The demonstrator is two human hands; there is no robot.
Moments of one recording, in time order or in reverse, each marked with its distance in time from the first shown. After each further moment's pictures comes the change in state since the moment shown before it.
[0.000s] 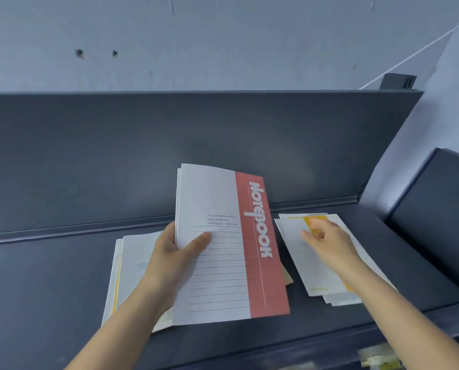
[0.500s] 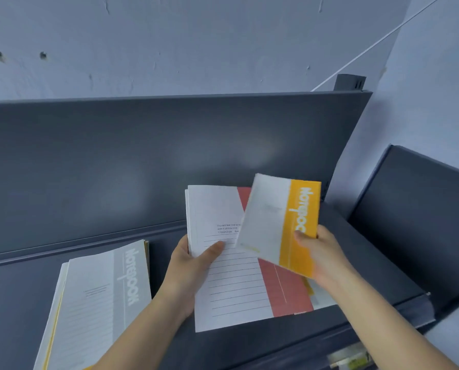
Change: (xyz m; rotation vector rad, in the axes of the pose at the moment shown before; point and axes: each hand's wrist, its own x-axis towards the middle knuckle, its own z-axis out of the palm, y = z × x) left_hand 0.020 -0.016 0.092 -0.144 -0.126 -0.166; right_hand 0.007 0.028 -0.029 0.856 0.000 0.318
